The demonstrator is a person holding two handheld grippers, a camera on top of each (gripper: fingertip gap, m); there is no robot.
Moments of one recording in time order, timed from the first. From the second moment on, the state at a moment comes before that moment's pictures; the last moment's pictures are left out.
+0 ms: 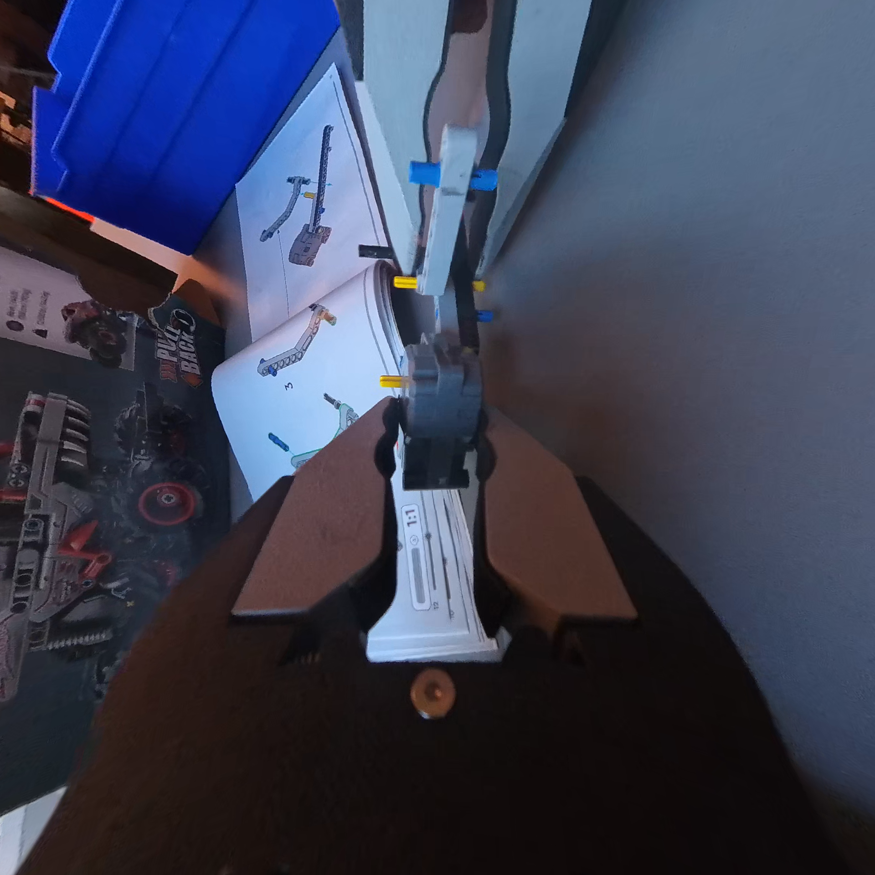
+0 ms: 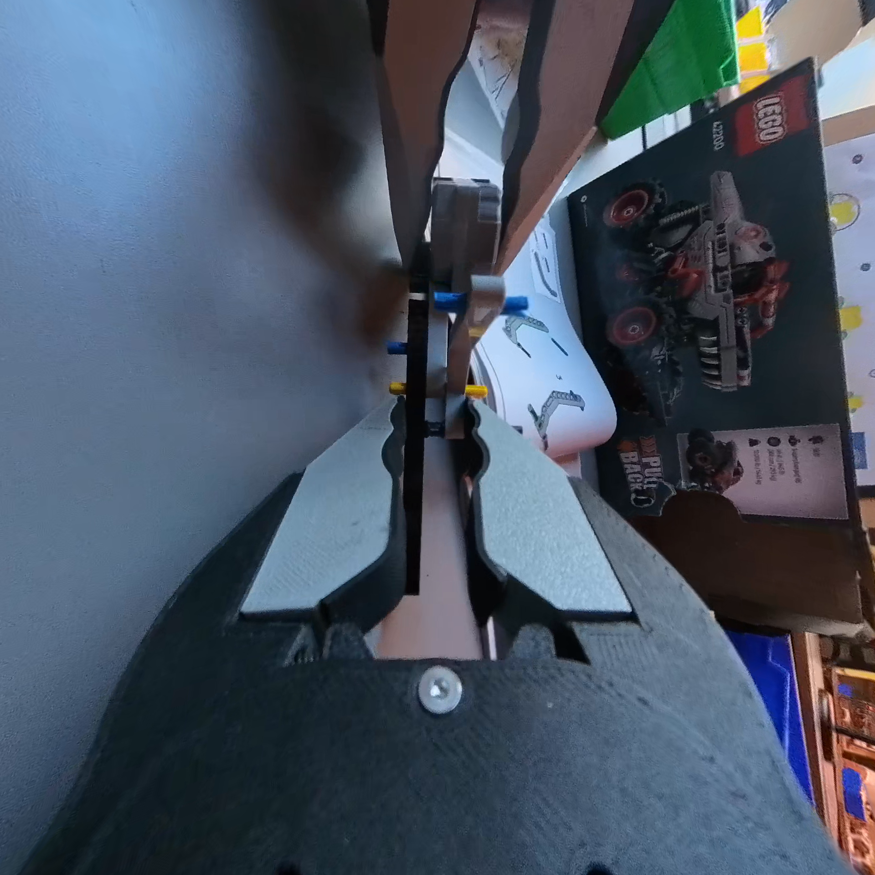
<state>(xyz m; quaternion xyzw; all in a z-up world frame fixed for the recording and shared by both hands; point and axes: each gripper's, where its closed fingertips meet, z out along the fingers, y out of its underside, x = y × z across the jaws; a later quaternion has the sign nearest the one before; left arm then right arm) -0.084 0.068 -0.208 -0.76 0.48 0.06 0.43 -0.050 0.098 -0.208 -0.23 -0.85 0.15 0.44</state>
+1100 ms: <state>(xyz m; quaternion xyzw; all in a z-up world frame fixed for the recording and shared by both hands) -0.095 0.051 -0.194 -0.74 0.46 0.08 0.49 0.003 0.257 -0.072 -0.47 -0.47 0.46 0.59</state>
